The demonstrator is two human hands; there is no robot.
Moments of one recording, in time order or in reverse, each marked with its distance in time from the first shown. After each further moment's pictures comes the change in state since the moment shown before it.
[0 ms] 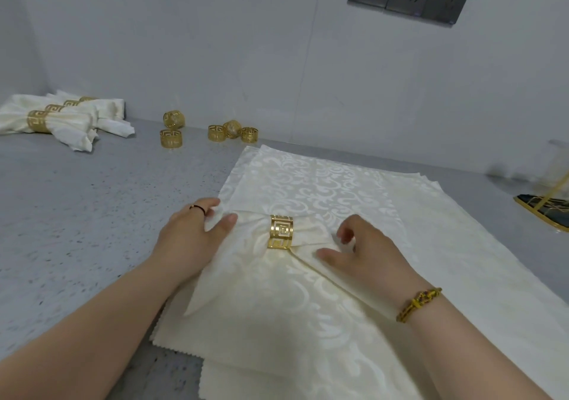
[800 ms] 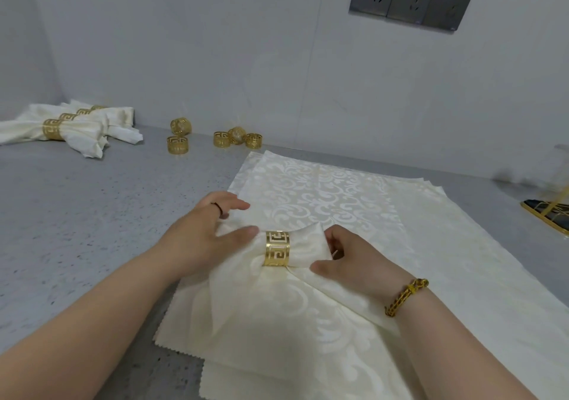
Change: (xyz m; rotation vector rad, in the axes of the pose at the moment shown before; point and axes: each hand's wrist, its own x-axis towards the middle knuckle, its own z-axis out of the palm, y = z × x) left_hand -0.008 0.014 -0.018 -0.005 -0.206 0.313; right_hand 0.014 0.002 0.008 0.372 -0.298 0.032
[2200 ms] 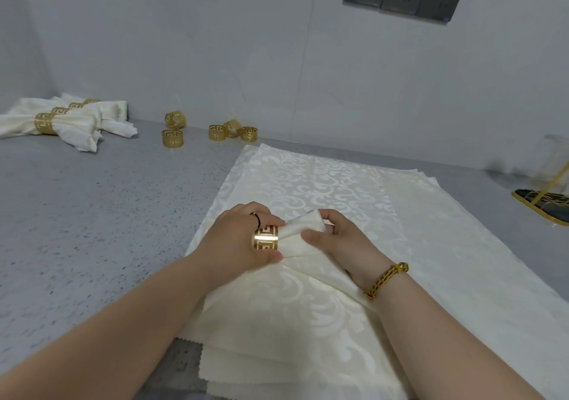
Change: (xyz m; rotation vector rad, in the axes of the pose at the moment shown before) left_hand 0.002 0.020 0.037 0.038 -0.046 0.067; right_hand 0.005 0.001 0.013 0.645 0.051 0.053
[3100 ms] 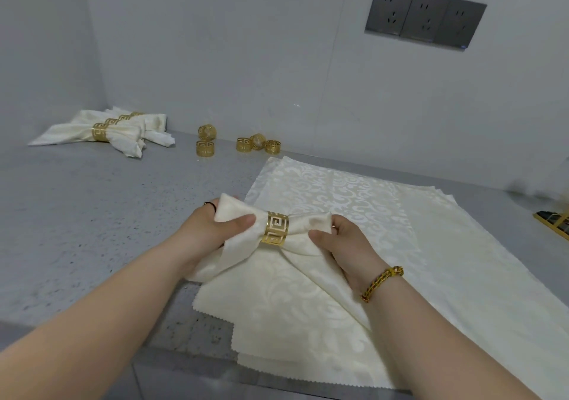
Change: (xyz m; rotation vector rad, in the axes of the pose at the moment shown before) left_hand -0.035 -0.019 -0.047 -0.744 0.175 -0.475; right_hand -0.004 -0.004 0.028 -0.074 0.090 -0.072
